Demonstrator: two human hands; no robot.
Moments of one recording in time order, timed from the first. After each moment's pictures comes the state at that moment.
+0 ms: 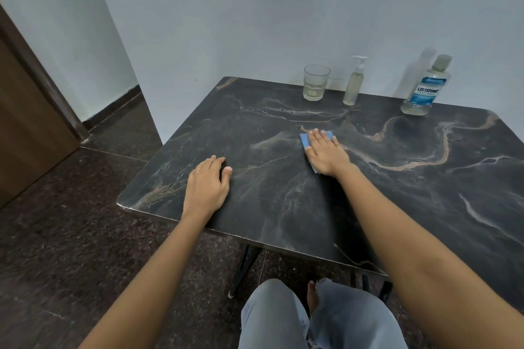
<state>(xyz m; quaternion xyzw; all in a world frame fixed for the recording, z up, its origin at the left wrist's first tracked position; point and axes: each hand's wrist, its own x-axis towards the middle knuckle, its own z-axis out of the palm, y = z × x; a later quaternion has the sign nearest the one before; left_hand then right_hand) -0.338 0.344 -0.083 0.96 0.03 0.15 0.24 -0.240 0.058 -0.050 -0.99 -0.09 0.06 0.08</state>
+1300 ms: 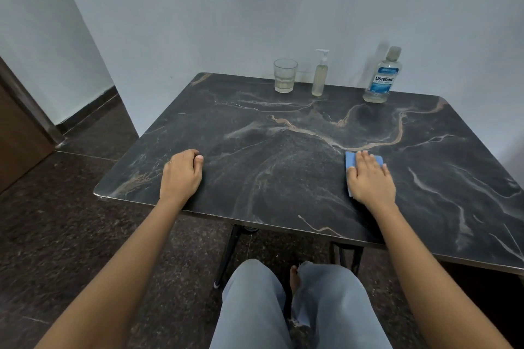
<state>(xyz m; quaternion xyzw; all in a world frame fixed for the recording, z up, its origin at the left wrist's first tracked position) -0.348 0.340 -0.072 0.96 0.01 0.18 0.23 -0.373 -0.064 -0.060 -0.99 0.11 -0.03 0.10</state>
